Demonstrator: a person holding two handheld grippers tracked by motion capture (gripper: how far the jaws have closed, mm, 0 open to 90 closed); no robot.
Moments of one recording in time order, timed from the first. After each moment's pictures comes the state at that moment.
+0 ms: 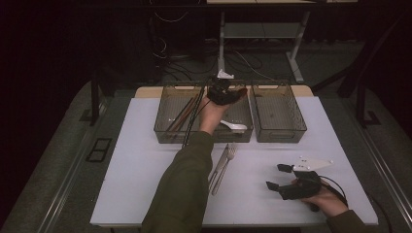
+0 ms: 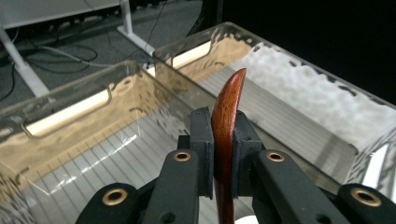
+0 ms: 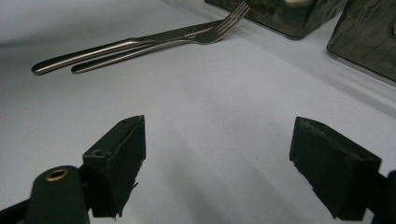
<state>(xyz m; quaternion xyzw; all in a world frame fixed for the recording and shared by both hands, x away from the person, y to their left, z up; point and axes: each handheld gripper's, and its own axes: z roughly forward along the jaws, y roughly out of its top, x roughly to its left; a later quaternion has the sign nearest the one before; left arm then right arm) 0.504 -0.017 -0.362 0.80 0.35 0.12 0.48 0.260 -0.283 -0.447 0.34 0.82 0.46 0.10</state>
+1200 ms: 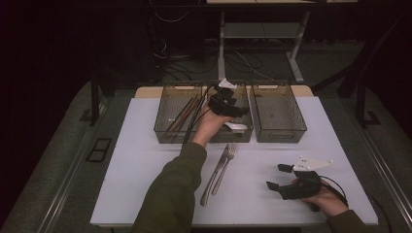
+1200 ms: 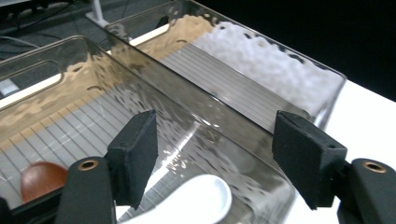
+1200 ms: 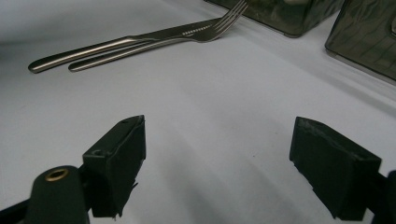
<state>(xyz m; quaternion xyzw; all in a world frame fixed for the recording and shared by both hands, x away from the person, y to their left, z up) 0.460 -0.016 -0.356 0.83 0.30 0.09 0.47 0.260 -0.283 -0.448 0.34 0.82 0.45 0.10</state>
